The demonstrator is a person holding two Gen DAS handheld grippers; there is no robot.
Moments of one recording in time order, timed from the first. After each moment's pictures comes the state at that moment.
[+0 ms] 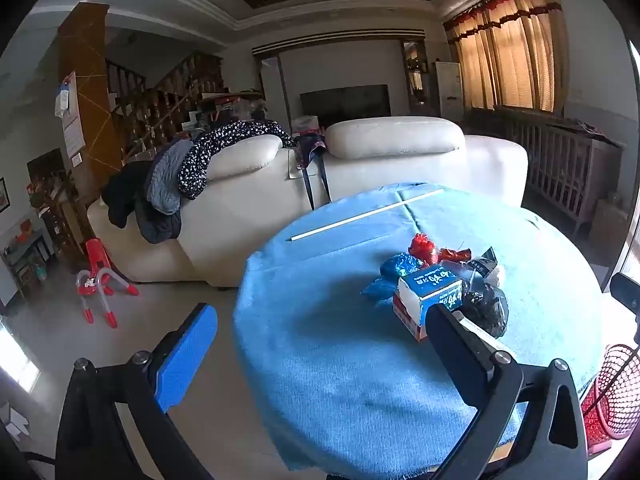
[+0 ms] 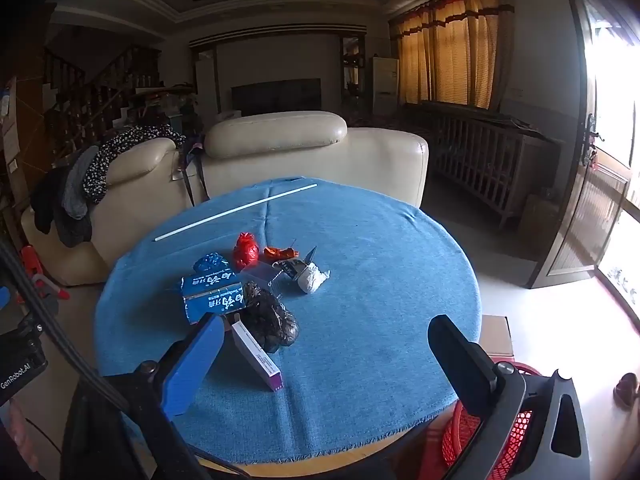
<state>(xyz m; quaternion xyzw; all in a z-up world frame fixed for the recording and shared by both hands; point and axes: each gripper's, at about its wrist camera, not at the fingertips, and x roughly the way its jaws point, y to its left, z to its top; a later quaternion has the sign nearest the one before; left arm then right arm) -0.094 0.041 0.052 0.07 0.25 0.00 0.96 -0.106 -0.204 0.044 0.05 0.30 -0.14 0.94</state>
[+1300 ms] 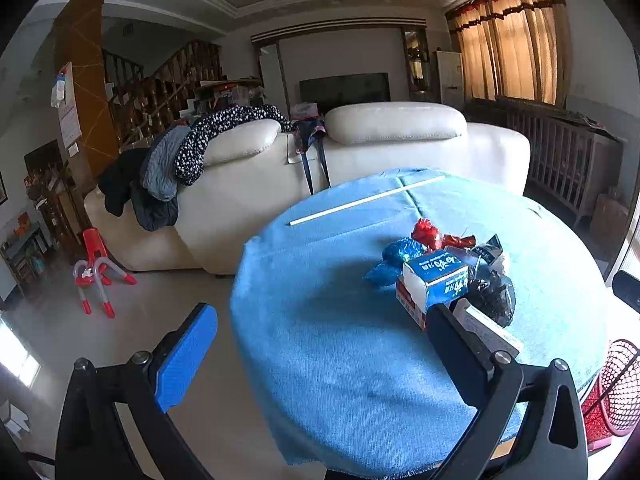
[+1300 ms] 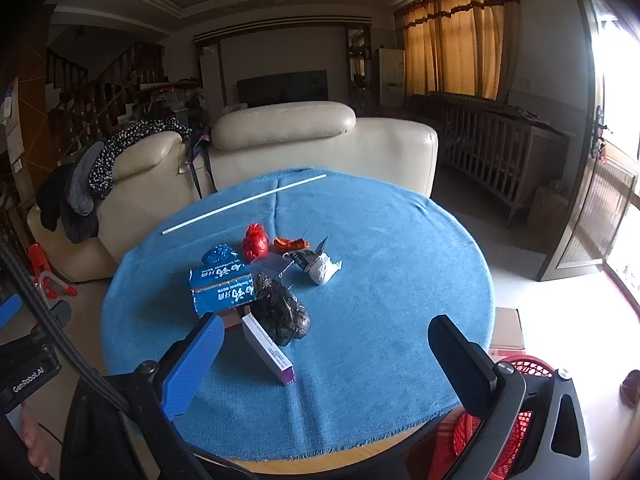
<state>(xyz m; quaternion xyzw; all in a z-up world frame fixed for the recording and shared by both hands) -0.081 0.043 0.034 0.07 0.28 0.00 0.96 -0.097 -0.197 0.031 0.05 0.32 -0.12 0.94</state>
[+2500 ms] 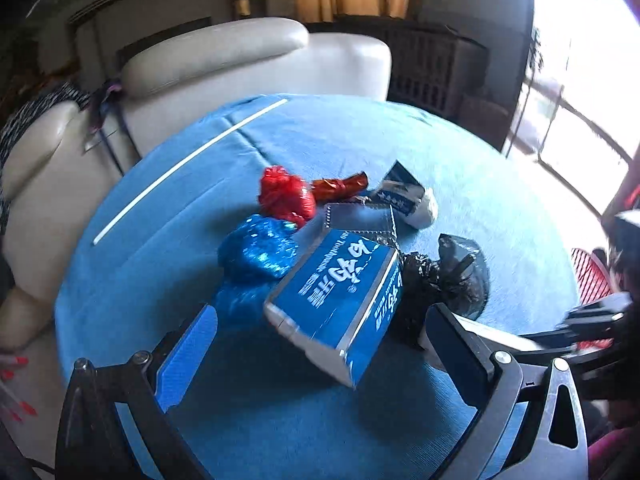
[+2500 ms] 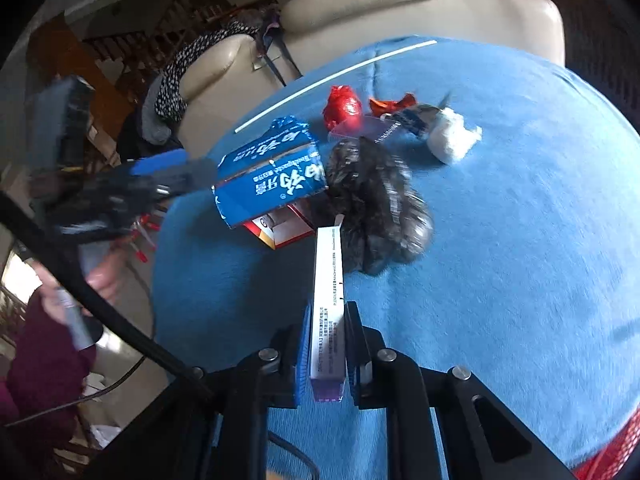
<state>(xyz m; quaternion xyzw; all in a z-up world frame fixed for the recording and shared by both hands) 0.097 -0.048 -0.054 0.17 0.40 -0.31 0.85 0.007 -0.221 -0.114 0.18 0.47 0.13 0.86</state>
